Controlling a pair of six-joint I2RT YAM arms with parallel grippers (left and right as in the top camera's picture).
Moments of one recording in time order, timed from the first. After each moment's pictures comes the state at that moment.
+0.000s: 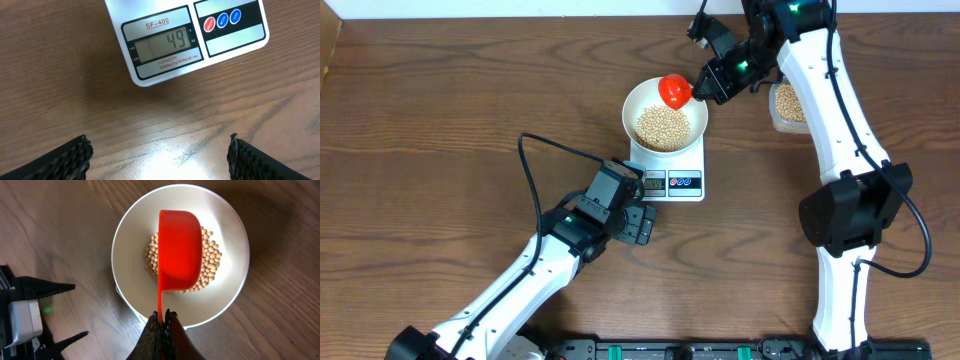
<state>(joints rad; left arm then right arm) -0.56 1.30 0.73 -0.48 0.02 -0.22 0.27 2.25 2.37 -1.43 -0.55 -0.35</state>
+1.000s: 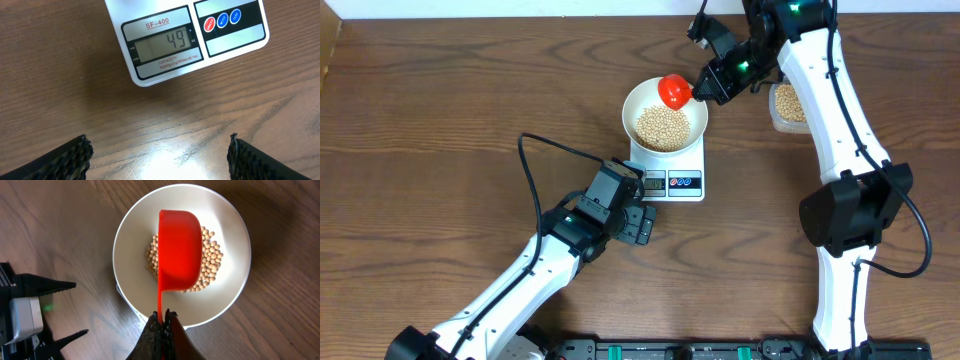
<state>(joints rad) -0.56 1.30 0.73 -0.48 0.02 -0.22 0.27 2.25 2.37 -1.43 -0.56 -0.37</state>
